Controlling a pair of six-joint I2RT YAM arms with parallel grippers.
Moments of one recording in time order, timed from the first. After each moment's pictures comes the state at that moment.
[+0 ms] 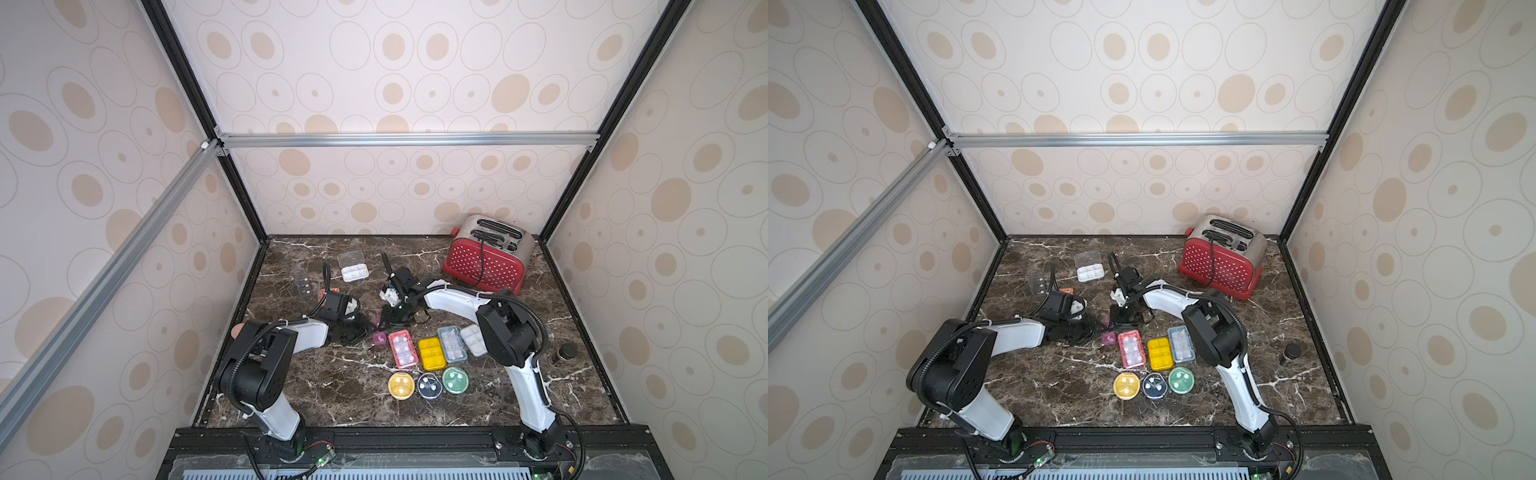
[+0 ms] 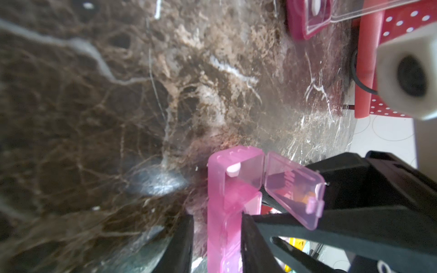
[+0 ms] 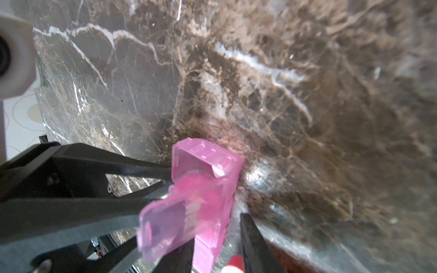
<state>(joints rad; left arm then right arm) -0.32 1.65 0.69 0.00 0.49 -0.76 0.72 2.21 1.65 -0.65 -0.48 0.46</state>
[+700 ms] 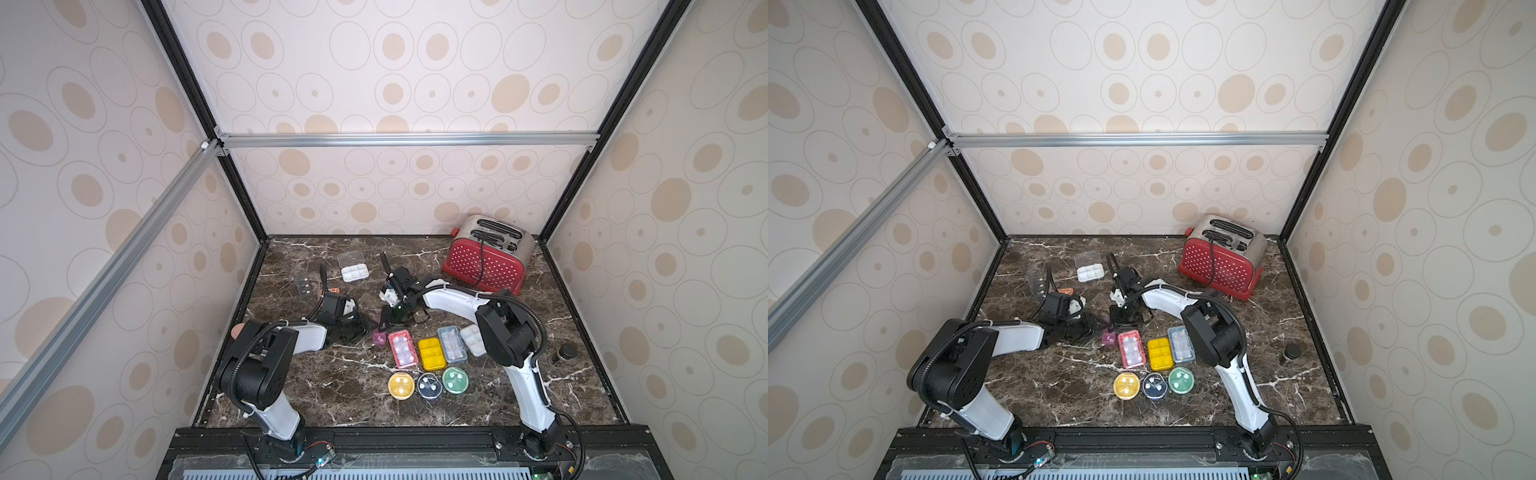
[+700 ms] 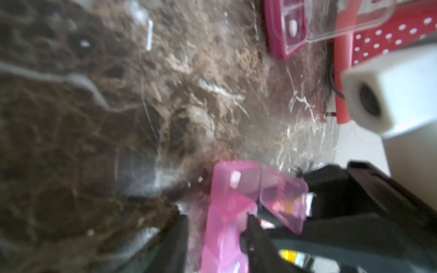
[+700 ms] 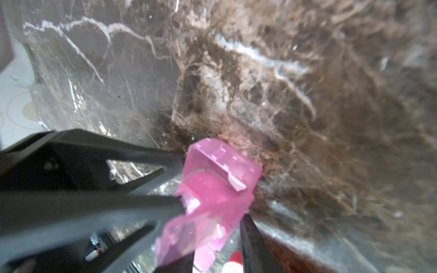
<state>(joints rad) -0.31 1.63 0.65 0.09 0.50 -0.78 0.73 2.21 1.68 -0.69 -0.47 0.46</state>
